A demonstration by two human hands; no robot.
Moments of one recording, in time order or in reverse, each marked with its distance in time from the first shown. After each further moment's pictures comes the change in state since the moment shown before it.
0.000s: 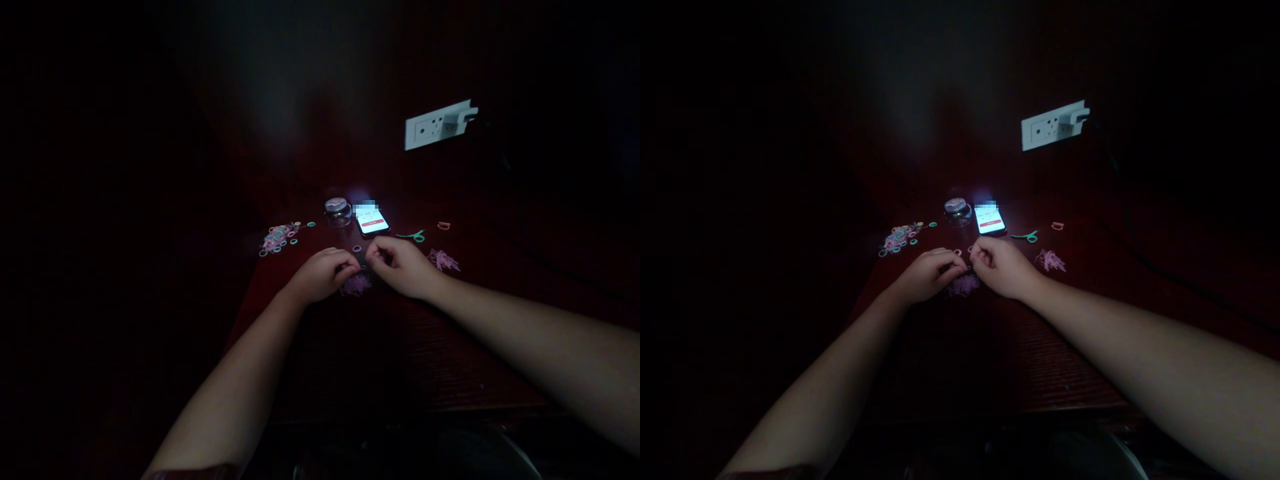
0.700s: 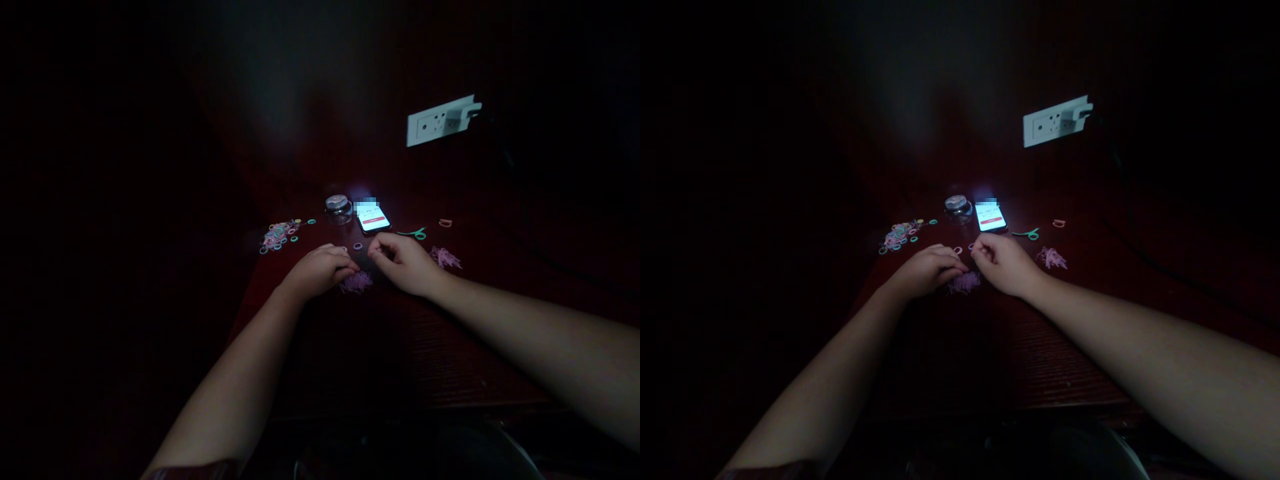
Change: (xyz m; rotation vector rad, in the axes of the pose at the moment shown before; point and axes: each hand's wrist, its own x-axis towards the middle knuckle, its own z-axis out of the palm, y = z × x) left_hand -0.001 -0.009 -0.003 0.169 -0.119 0.046; right_hand 0.000 0.001 0.000 -0.068 0.035 -0.002
